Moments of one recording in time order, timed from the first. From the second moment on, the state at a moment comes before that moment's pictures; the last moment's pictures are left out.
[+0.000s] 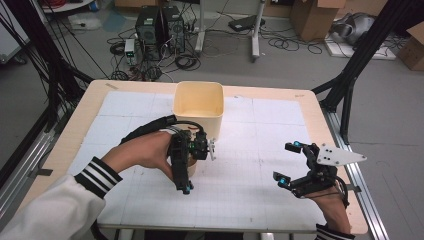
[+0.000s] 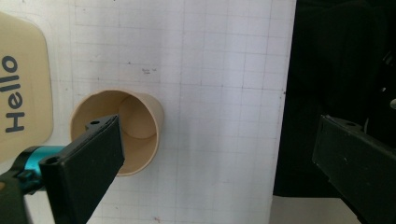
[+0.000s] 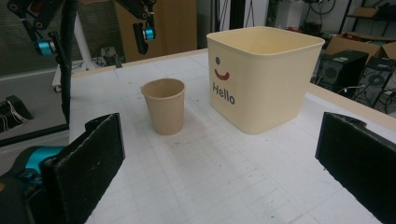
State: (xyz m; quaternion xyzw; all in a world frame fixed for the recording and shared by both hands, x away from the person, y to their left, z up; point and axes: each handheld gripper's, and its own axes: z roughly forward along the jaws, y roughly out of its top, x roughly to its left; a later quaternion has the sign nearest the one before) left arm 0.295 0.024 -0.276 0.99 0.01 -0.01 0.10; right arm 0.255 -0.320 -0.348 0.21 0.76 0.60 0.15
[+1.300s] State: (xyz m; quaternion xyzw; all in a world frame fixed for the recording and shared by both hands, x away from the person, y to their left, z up) left arm 0.327 0.037 -0.275 0.99 0.07 0.00 0.11; right arm 0.254 -0.320 -0.347 0.21 0.76 0.60 0.15
